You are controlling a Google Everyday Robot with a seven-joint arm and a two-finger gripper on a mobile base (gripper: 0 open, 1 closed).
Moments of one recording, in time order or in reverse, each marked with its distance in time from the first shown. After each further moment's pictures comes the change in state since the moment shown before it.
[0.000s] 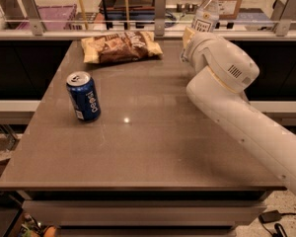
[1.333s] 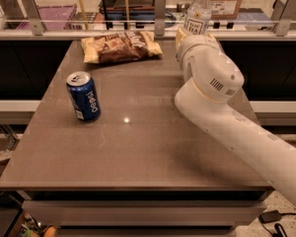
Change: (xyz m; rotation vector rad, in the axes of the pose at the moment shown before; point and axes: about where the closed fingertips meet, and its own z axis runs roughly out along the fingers) arm -0.001 0.019 -0.012 -0.002 -0.080 -0.077
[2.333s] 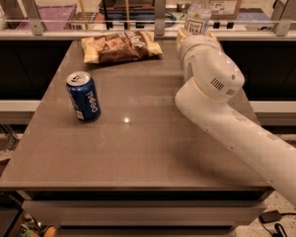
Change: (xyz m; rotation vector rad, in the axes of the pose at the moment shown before) arm 0.001 -0.001 0.001 0.001 0.002 -0.067
